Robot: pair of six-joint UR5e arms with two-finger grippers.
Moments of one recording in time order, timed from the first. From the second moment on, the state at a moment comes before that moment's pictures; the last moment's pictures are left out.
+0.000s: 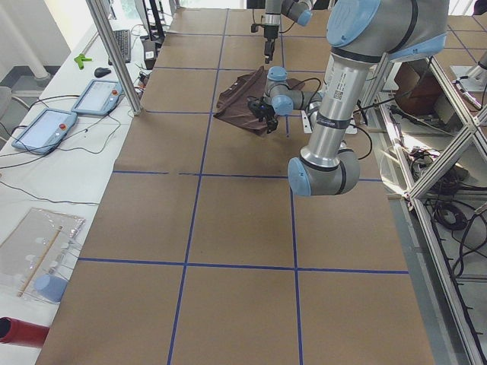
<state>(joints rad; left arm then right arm) -0.32 -2.06 -1.82 -1.71 -1.67 -1.89 0.50 -1.47 2.19 -1.17 1.98 1.58</state>
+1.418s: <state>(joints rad) -0.58 -2.13 -1.60 -1.86 -1.65 -1.65 0.54 -1.46 2.18 -1.17 2.01 1.58</state>
